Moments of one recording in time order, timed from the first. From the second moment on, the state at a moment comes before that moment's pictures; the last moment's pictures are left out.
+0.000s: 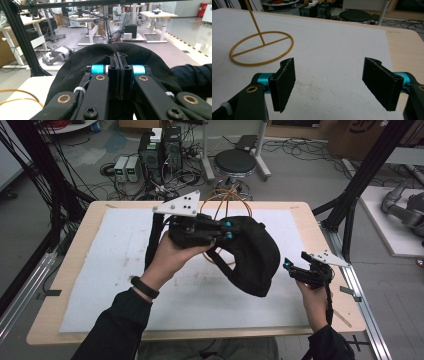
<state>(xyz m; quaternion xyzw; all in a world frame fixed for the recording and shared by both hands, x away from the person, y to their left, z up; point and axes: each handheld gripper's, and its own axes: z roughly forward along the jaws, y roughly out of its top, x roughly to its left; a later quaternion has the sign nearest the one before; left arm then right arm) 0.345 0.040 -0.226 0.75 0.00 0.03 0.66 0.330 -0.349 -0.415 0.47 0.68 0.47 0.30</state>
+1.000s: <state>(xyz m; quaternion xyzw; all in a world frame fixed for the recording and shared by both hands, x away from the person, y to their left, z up) 0.460 -0.054 -0.179 0.74 -0.02 -0.01 0.68 0.307 -0.379 -0.416 0.50 0.66 0.47 0.32</state>
